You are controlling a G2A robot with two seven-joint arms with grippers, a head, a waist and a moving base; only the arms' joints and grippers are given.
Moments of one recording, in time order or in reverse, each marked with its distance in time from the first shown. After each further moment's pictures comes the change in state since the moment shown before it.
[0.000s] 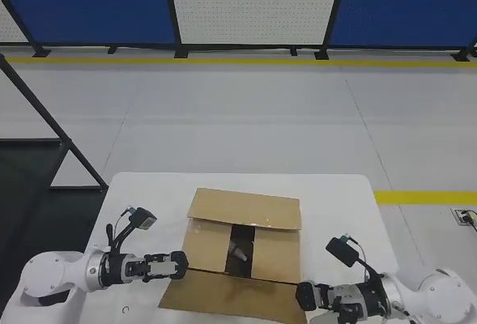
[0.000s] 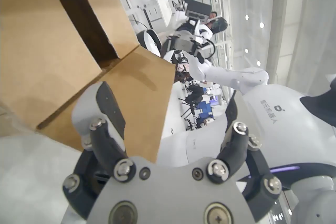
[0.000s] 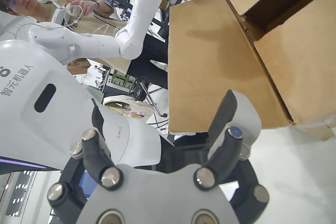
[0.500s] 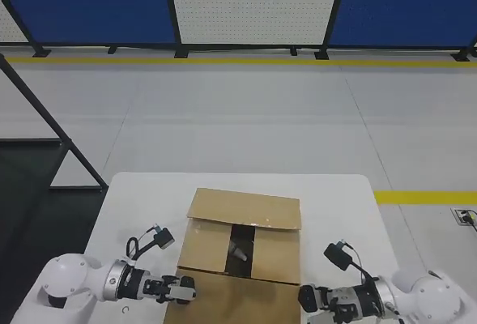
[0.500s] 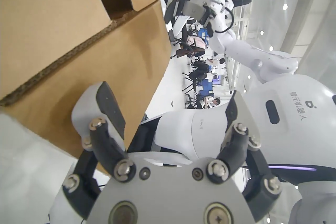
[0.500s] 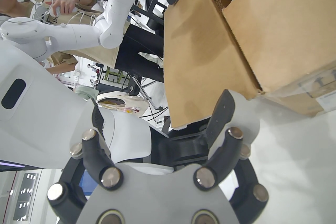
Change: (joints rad) left arm -0.008 0.076 0.167 -0.002 0.111 0.020 -0.002; right arm 0.086 0.089 -0.176 0.132 0.012 -0.109 -0.110
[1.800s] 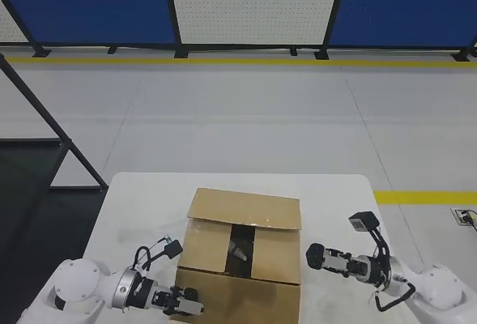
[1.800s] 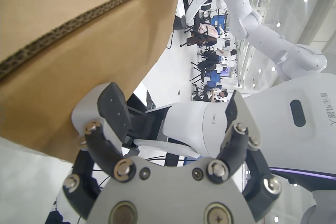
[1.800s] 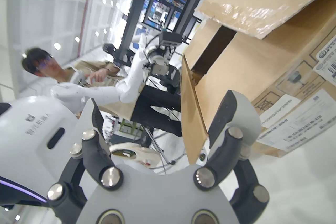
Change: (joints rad) left arm -0.004 0.048 0.107 -0.008 0.017 -0.022 0.041; right arm 0.099 -0.002 -0.096 0.195 0.338 -0.010 -0.250
